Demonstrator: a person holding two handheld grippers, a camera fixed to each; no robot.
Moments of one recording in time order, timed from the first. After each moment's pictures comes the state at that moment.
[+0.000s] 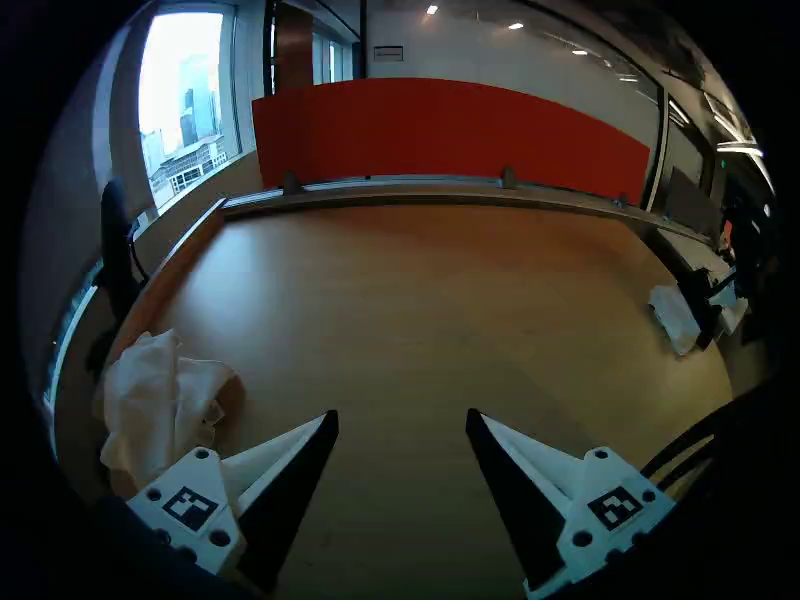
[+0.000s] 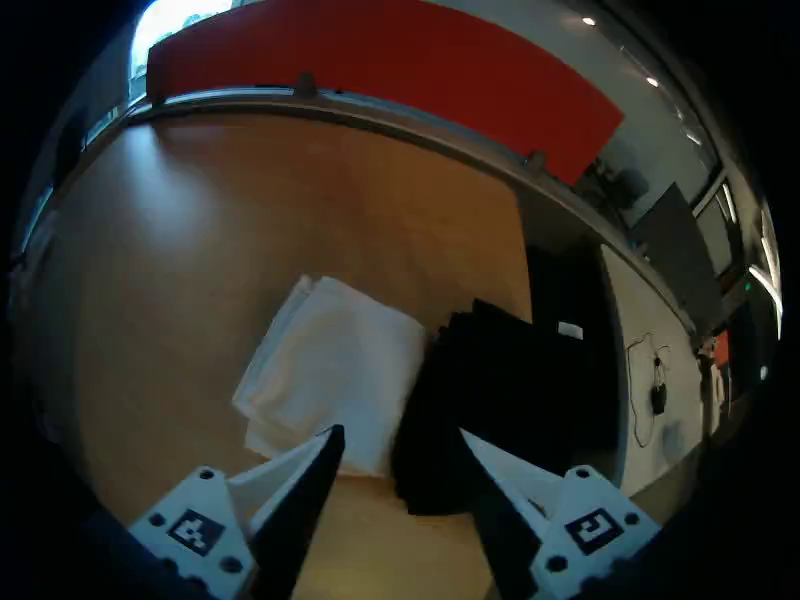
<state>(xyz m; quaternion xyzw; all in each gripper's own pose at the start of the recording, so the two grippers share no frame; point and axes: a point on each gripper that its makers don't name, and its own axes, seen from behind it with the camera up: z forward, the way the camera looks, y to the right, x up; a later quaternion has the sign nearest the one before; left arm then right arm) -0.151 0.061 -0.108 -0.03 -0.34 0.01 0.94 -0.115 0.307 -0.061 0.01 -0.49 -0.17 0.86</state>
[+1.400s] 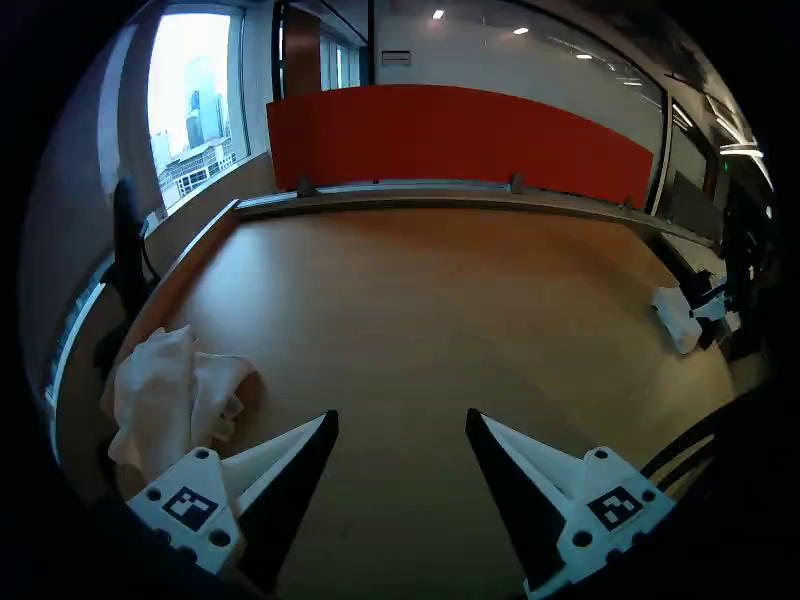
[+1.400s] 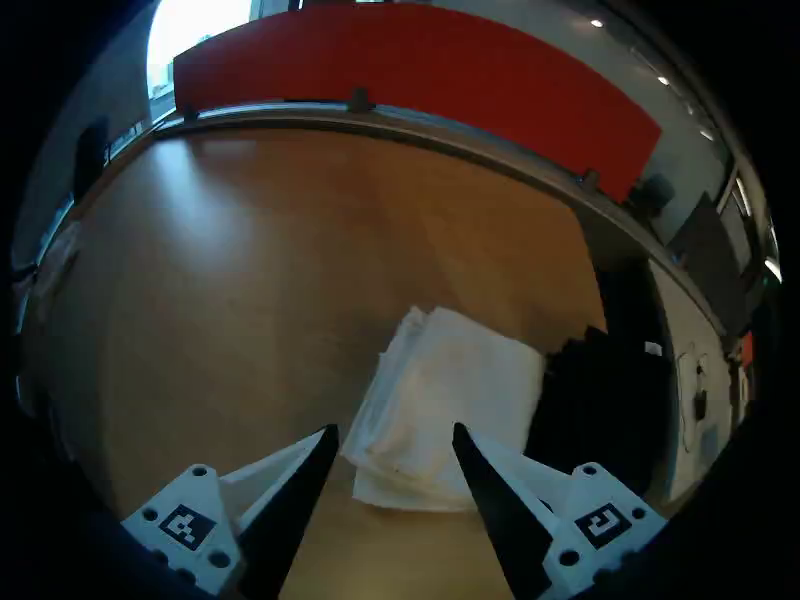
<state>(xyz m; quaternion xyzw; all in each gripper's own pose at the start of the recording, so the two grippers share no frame) -0.144 0.038 -0.125 -0.02 -0.33 0.01 0.94 -0.152 0.205 -0.049 0.06 -0.47 -0.13 0.87</state>
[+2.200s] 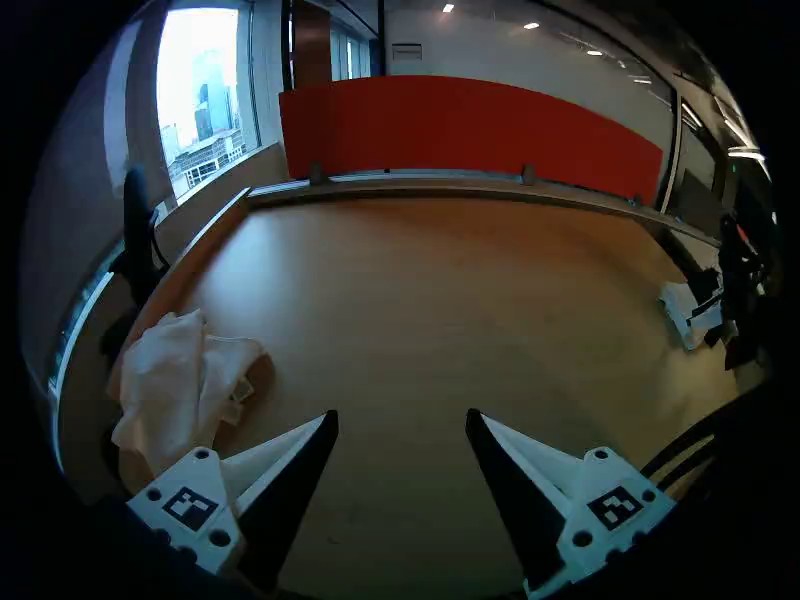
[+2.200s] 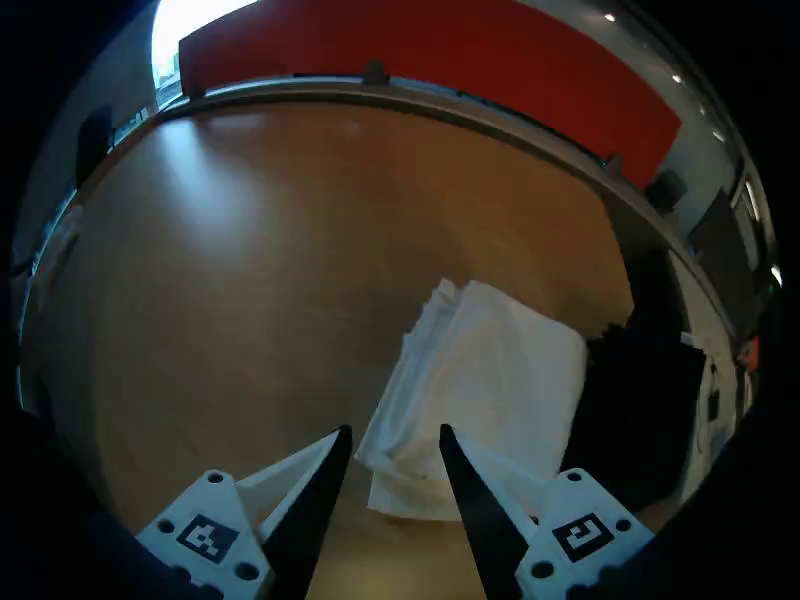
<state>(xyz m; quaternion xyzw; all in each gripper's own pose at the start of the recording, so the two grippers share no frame) -0.152 0.028 -0.139 0.00 -0.35 0.01 0.94 -0.197 0.197 -0.051 0.08 -0.50 -0.13 0.86</state>
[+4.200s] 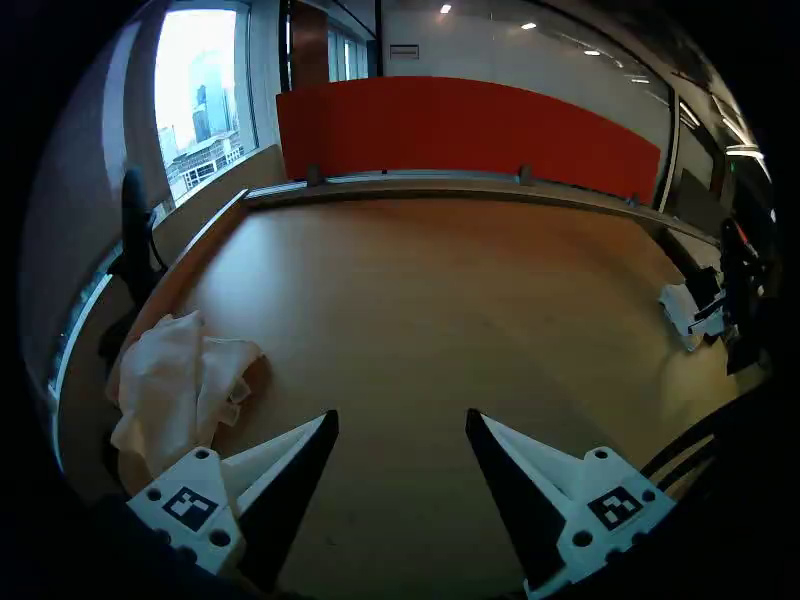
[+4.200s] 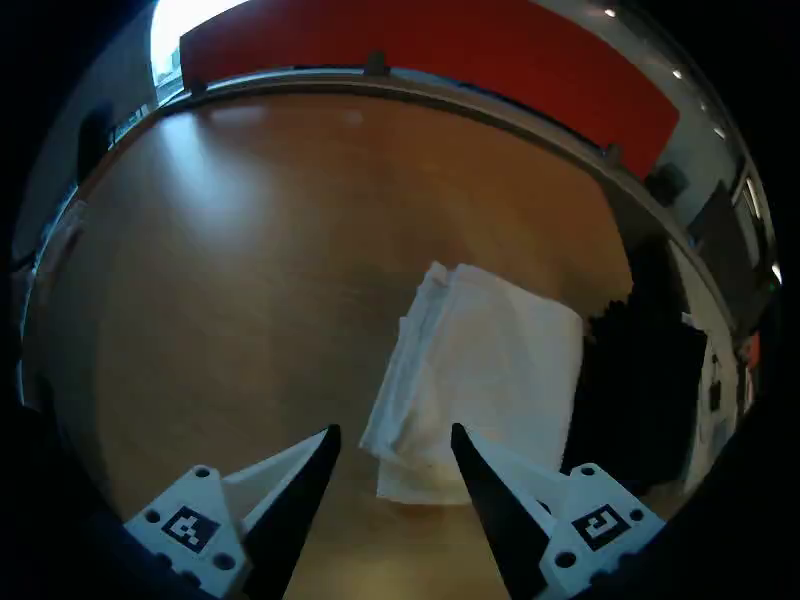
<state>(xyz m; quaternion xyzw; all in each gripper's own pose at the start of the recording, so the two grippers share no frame) -0.152 0.031 -0.138 -0.01 -0.35 0.01 0.94 -0.197 0.198 -0.071 0.08 -0.51 -0.13 0.85</state>
